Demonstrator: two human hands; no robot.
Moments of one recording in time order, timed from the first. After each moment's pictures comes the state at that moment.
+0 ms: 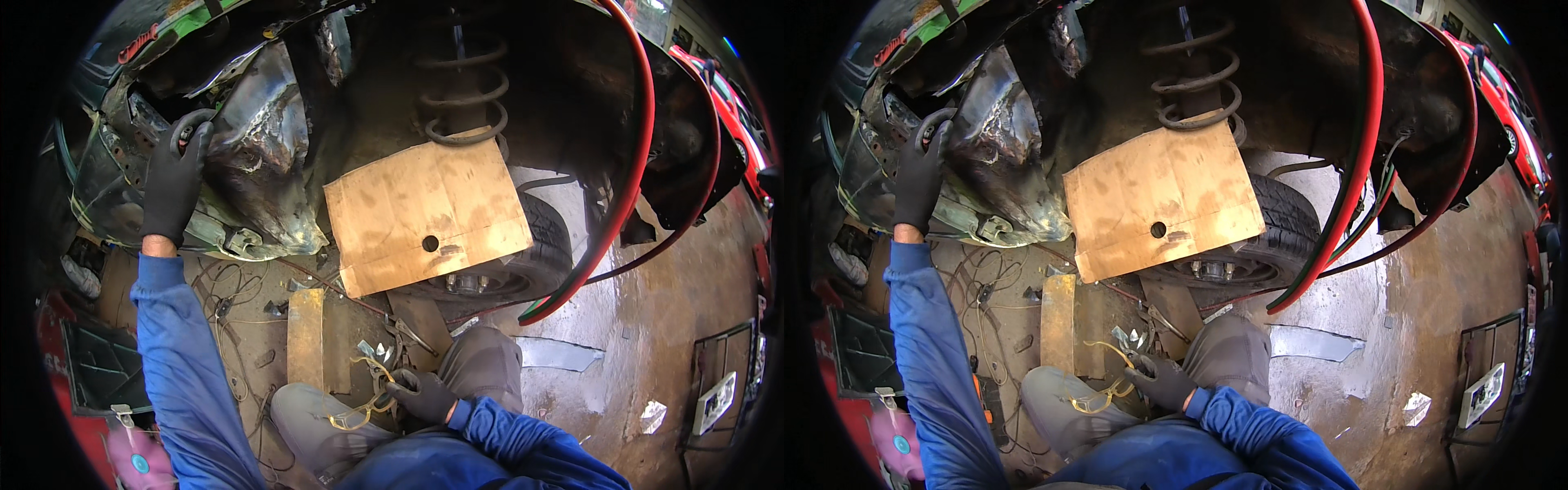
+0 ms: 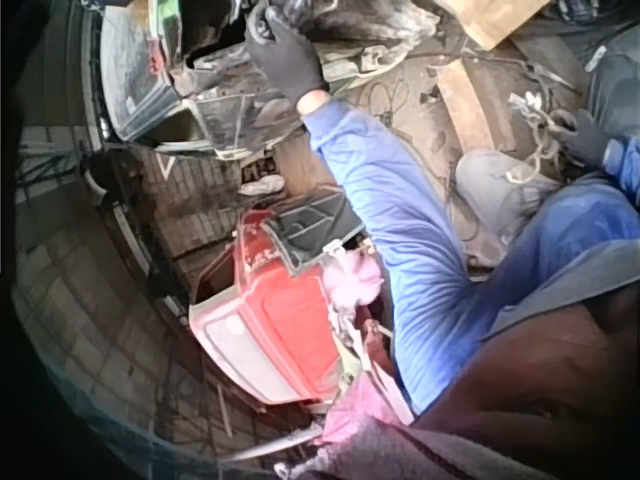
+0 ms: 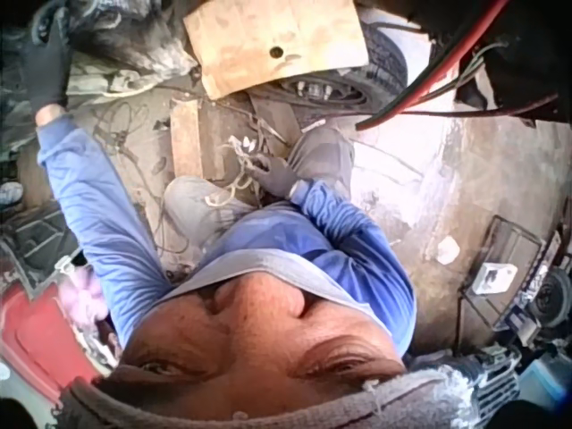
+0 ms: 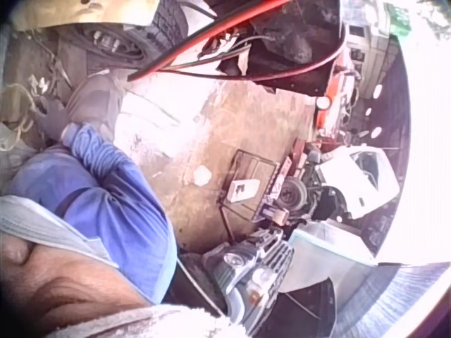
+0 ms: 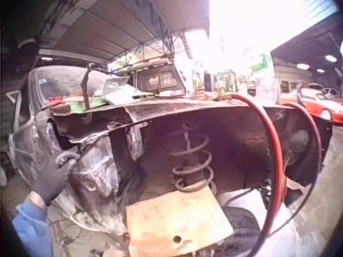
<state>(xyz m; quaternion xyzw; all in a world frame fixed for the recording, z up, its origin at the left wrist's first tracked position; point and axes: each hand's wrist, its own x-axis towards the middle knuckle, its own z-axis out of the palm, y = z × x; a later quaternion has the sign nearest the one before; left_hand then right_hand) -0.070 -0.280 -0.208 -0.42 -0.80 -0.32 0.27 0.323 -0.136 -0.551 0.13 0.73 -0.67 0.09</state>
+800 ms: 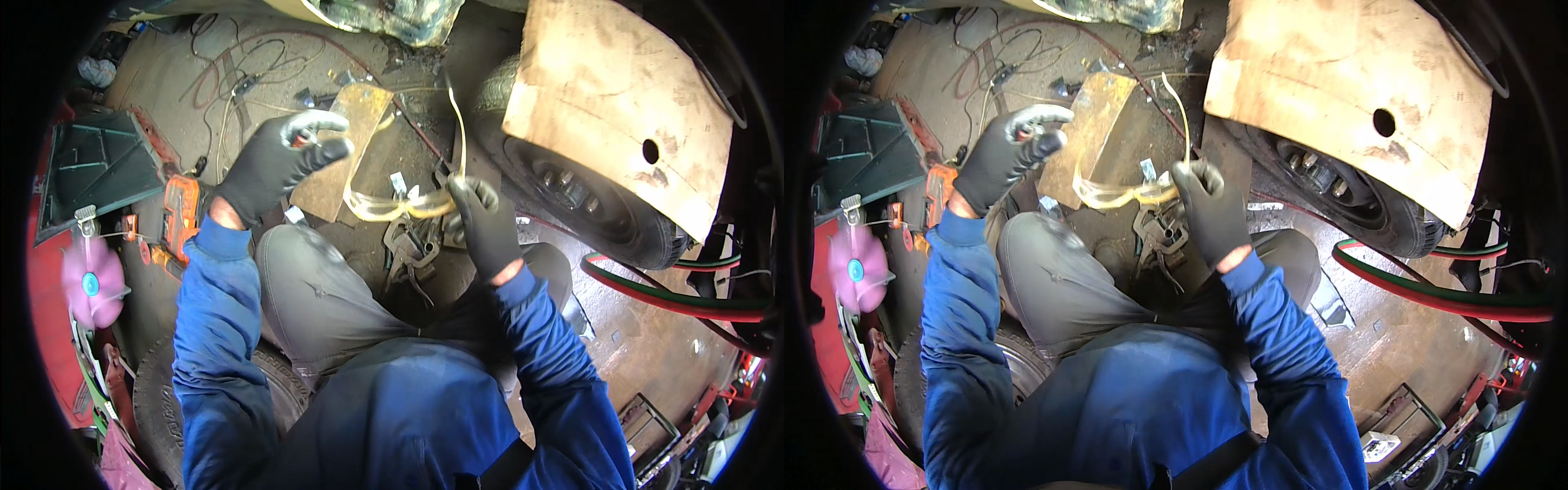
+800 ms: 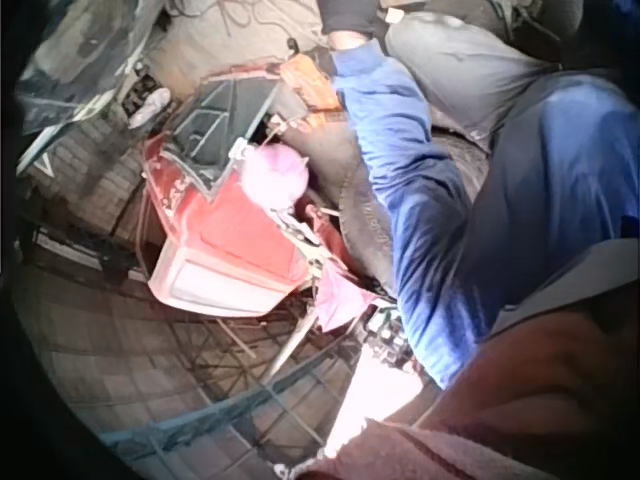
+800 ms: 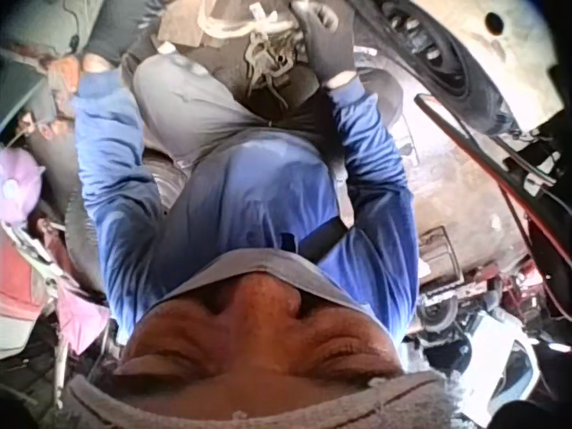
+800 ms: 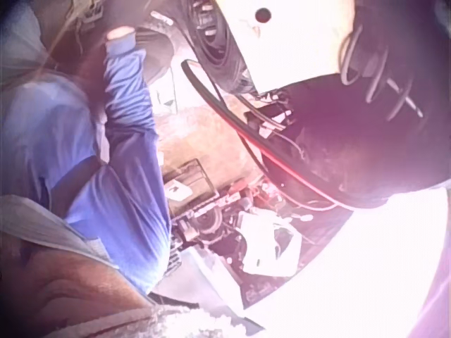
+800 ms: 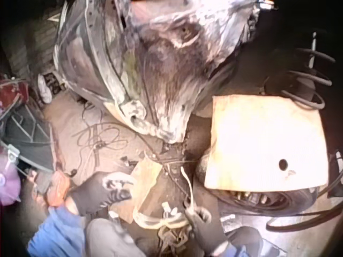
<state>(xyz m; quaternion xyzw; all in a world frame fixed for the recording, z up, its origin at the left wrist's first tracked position) 0.069 -0.427 -0.474 -0.18 -0.87 -0.42 -0.20 0.211 -0.133 -0.560 0.24 0.63 -0.73 0.10</state>
